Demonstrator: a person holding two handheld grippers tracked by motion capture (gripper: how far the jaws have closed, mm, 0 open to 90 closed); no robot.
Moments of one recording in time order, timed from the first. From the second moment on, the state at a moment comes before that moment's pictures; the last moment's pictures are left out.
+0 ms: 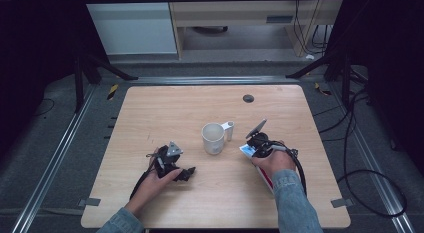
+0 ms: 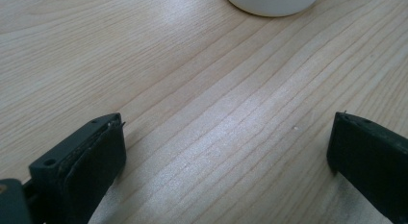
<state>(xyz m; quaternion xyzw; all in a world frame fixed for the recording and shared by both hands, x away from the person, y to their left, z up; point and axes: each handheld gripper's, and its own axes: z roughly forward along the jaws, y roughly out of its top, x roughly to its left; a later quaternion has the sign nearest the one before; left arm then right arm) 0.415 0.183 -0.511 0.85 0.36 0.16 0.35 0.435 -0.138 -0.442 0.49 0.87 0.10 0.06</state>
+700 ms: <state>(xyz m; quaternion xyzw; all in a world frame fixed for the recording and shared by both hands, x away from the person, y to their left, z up) 0.416 0.183 -0.511 0.85 0.36 0.16 0.35 0.437 -0.146 -0.416 0.49 0.86 0.11 0.08</state>
